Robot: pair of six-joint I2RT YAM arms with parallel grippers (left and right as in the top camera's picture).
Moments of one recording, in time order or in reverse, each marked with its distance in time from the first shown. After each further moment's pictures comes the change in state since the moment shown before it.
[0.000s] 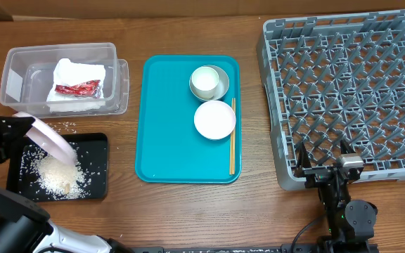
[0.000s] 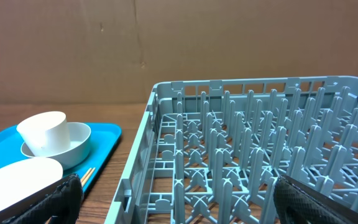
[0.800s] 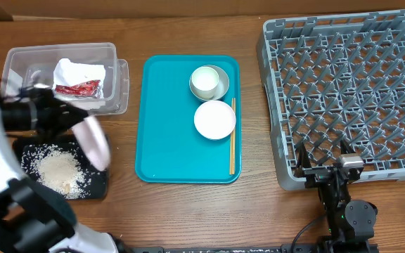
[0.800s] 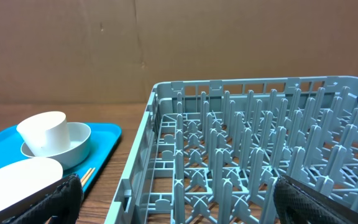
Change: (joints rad) left arm -0.415 -0.111 -0.002 -0.064 -0.178 -0.030; right arm 0.000 0.000 0.000 0.000 0.000 0.000
